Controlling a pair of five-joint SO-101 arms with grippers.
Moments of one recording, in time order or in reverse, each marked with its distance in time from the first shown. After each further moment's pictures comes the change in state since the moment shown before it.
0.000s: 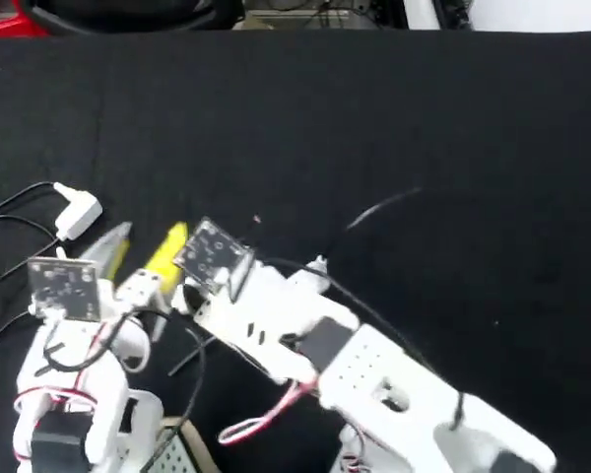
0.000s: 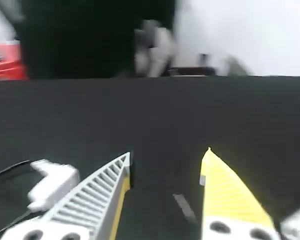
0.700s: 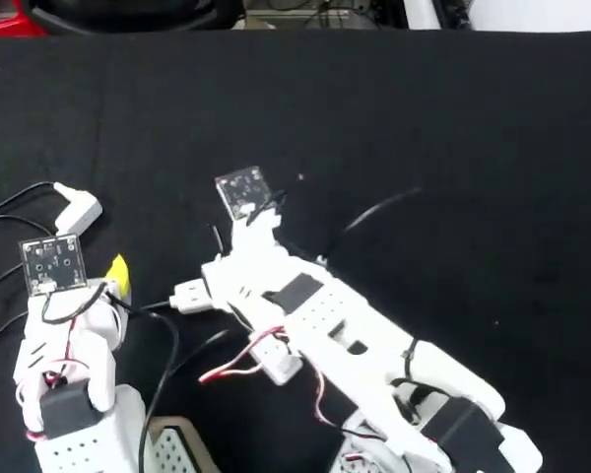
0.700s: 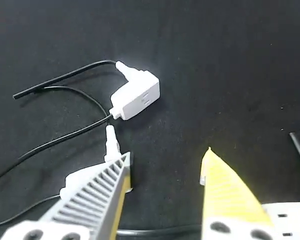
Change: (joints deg) left arm -19.3 0.3 17.6 0.2 -8.2; right arm 7.6 20.2 -7.9 -0.6 -28.8
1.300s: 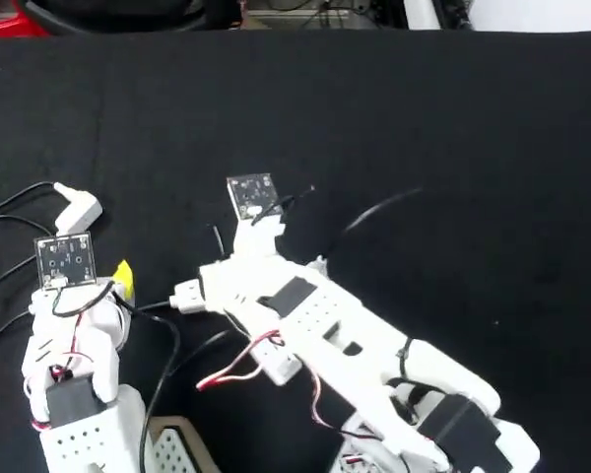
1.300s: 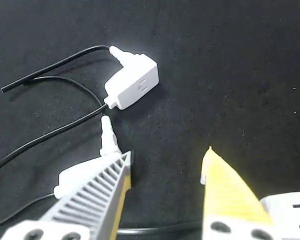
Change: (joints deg) left arm 0.0 0.0 4.7 -3.3 -2.4; right arm -1.5 2.7 0.0 -1.1 -8.4
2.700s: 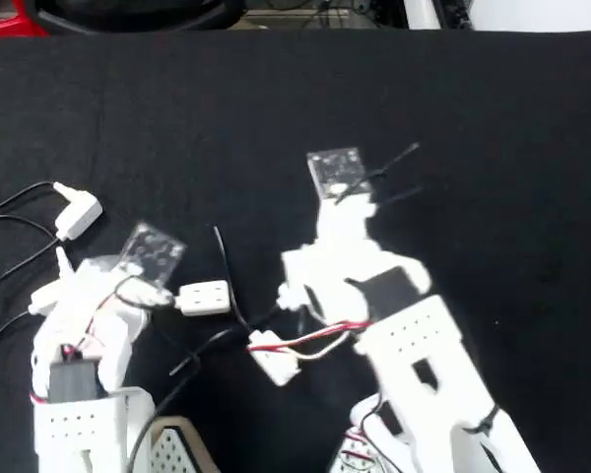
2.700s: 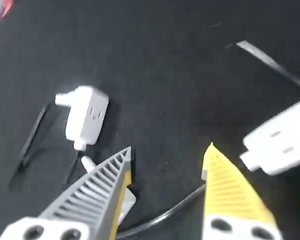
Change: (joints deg) left arm 13.1 20.1 -12.0 0.9 -30.7; right arm 19.4 -28.0 -6.9 43.0 17.9
